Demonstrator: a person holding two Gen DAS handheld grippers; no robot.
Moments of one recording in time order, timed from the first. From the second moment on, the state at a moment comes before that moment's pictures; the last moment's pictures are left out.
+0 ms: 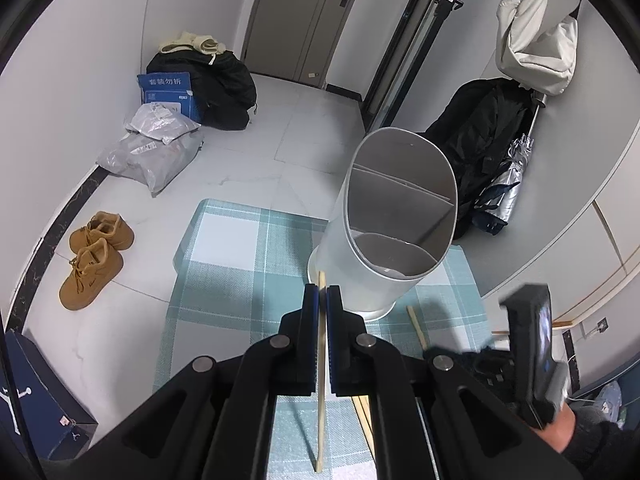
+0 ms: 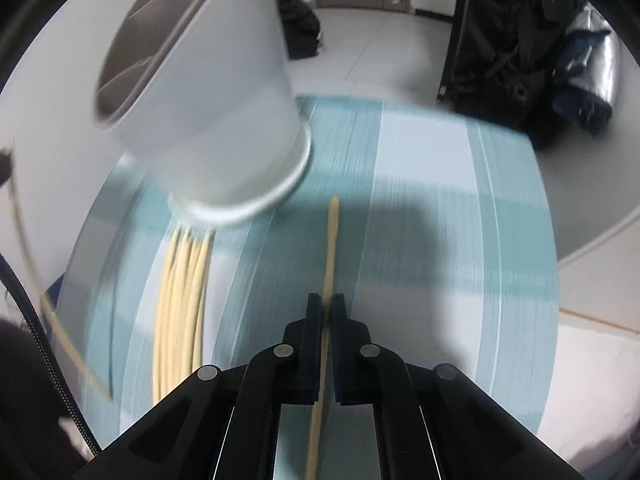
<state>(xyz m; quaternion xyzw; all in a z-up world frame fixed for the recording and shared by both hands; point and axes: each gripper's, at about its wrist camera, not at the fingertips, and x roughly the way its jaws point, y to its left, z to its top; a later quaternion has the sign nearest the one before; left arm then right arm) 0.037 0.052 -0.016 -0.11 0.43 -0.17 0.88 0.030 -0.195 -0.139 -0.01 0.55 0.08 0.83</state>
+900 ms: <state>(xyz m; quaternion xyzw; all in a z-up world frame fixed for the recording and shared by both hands) 0.017 0.032 -0.006 -0.06 0.41 -0.16 0.90 0.002 -0.198 -0.092 0.07 0.42 0.11 0.90</state>
